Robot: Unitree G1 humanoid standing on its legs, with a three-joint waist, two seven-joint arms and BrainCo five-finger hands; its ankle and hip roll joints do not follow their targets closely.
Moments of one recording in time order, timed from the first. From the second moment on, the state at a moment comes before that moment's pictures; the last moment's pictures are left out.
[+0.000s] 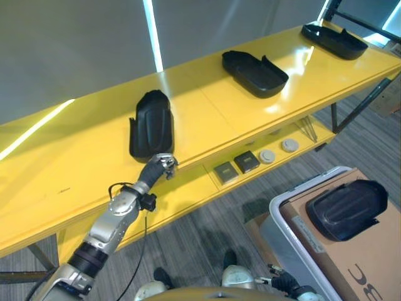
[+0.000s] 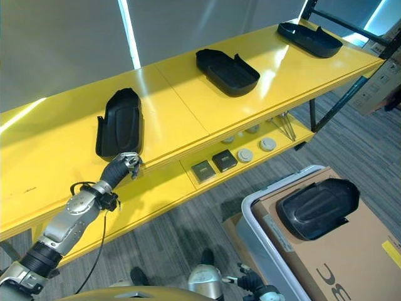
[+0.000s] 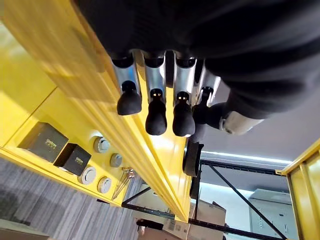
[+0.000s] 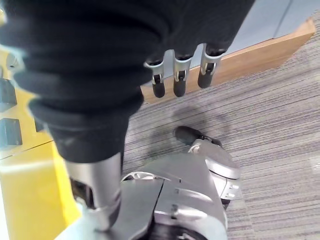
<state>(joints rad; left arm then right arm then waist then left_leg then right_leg) -0.18 0.46 -0.39 0.06 -0.54 0.00 -0.07 0.23 -0.42 0.23 0.72 0.05 0.03 0.09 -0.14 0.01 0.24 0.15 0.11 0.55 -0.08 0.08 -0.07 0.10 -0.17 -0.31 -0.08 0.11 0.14</state>
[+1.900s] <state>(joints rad) -0.44 0.43 -0.39 0.34 -0.43 -0.07 0.10 0.18 -0.43 0.29 0.68 0.04 0.05 0.10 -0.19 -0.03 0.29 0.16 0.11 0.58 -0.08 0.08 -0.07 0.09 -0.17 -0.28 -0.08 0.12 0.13</state>
